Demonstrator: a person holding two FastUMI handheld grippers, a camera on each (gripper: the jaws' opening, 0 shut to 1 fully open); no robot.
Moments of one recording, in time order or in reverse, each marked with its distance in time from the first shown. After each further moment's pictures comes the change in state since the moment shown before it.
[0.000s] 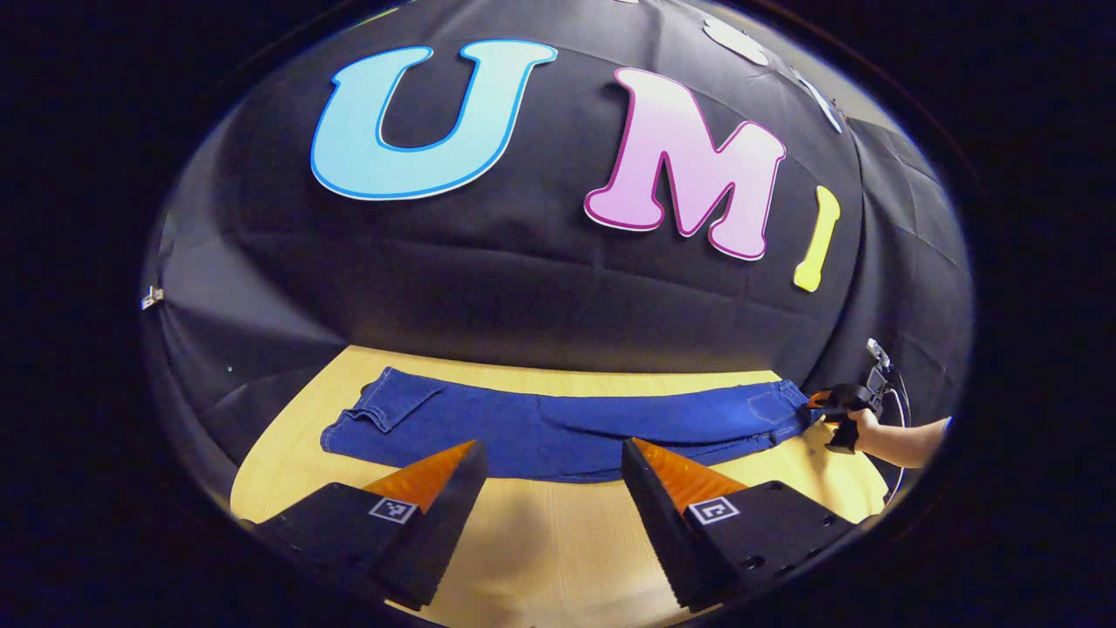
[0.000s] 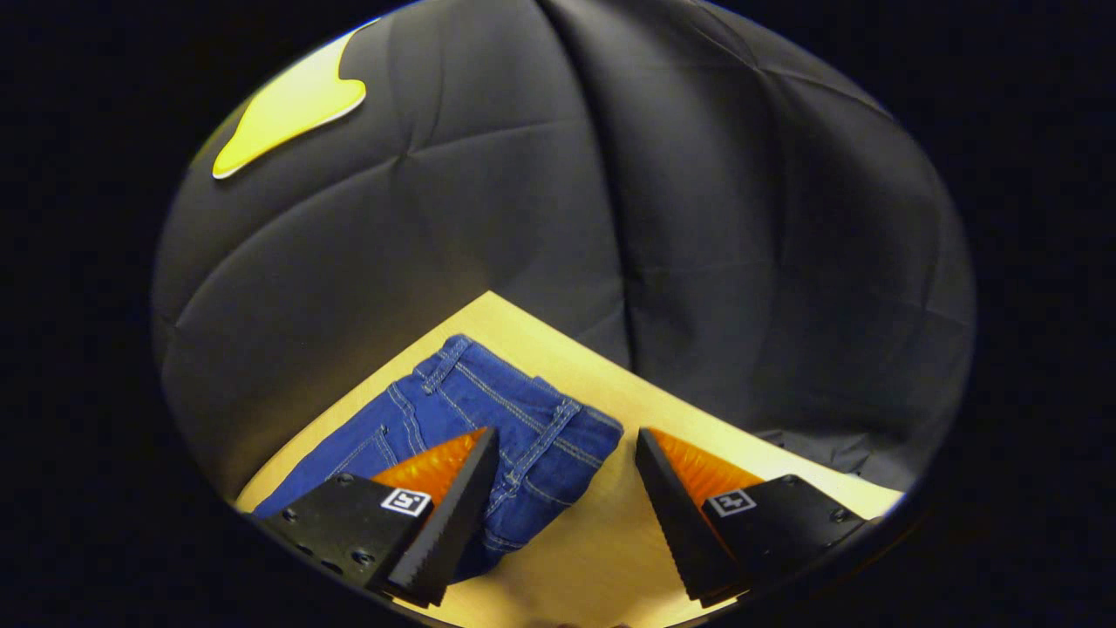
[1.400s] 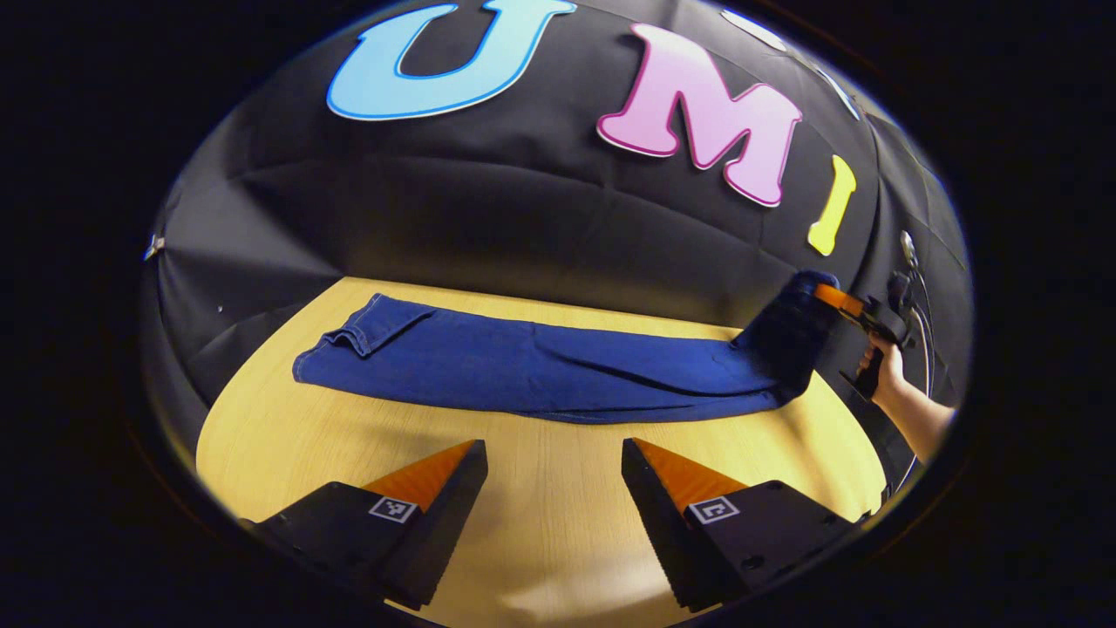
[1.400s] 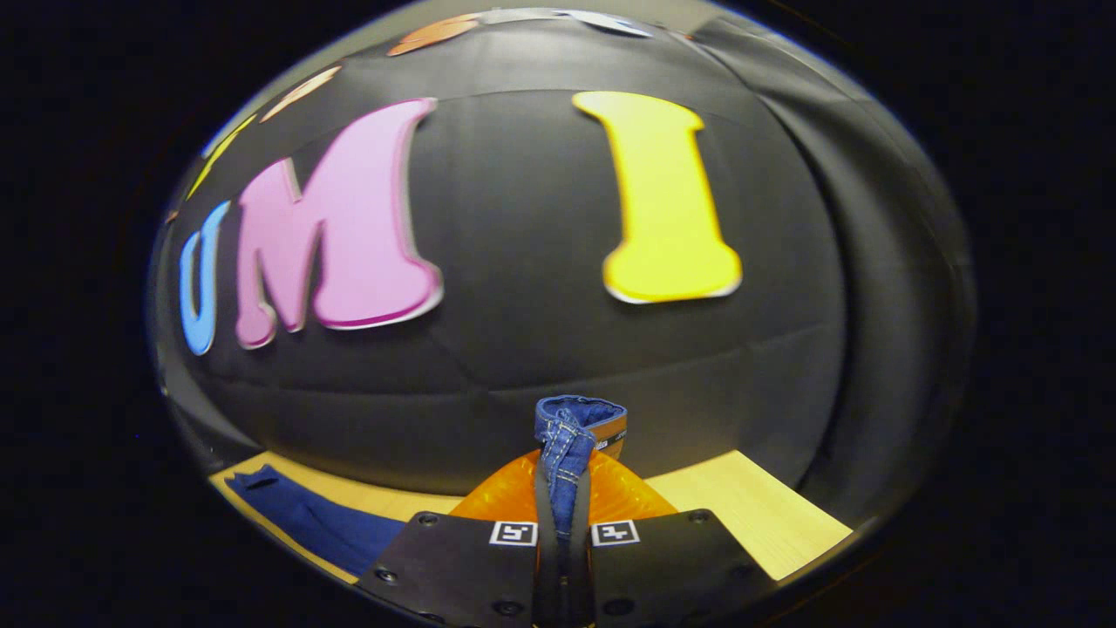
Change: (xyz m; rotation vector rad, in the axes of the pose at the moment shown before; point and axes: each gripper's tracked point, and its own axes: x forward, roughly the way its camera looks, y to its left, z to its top) left arm 0.010 -0.011 -0.082 -0.027 0.147 0.014; right arm -0.141 0.066 0.063 -0.371 -0.420 0.673
